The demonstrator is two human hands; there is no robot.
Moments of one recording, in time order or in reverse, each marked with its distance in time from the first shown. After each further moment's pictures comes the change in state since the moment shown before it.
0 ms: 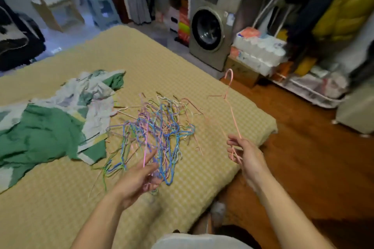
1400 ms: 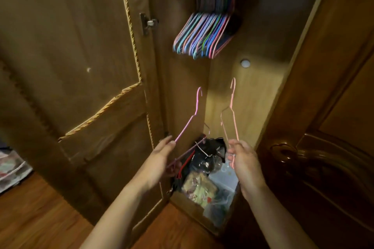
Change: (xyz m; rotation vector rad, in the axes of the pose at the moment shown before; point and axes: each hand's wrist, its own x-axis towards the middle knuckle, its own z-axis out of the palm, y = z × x) left_hand -0.341 -0.224 0.719 1.073 -1.646 0.202; right_hand -0.498 0.054 -0.569 0.442 1.738 -0.324
